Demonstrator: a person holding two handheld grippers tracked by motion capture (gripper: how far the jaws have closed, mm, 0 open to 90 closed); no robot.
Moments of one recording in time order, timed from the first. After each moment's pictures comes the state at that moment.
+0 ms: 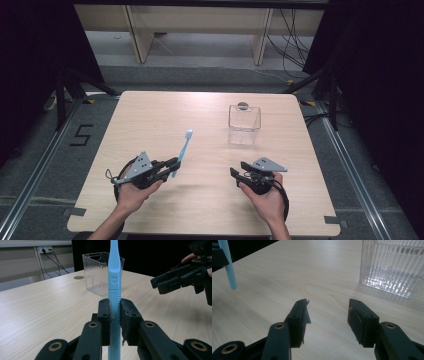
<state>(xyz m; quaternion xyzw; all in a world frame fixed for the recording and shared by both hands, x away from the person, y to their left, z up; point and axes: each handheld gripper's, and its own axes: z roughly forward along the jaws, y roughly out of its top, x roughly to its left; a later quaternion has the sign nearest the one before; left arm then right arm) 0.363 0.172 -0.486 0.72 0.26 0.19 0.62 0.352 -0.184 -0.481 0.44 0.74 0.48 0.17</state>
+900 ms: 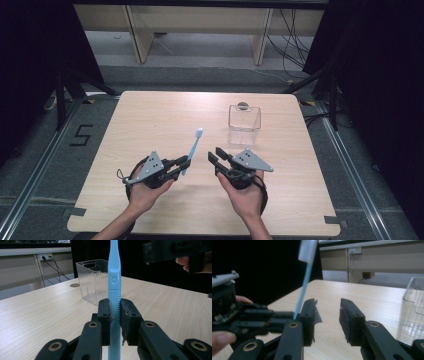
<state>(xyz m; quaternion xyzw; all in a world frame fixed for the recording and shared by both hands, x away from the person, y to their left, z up) 0.363 0.142 -0.483 0.72 0.25 0.20 0.62 0.343 -0.117 -0.431 0.39 0.67 0.60 0.20</state>
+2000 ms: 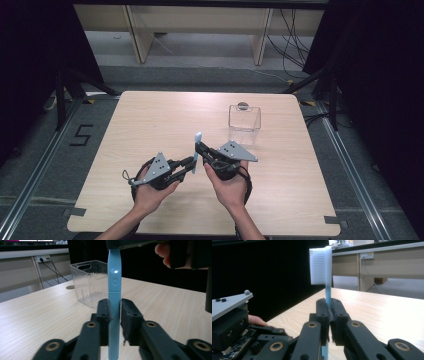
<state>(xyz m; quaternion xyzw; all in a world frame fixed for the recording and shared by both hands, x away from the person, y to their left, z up) 0.361 0.127 -0.482 0.72 0.24 0.20 0.61 0.361 -0.085 -0.422 0.36 0.68 0.62 0.18</state>
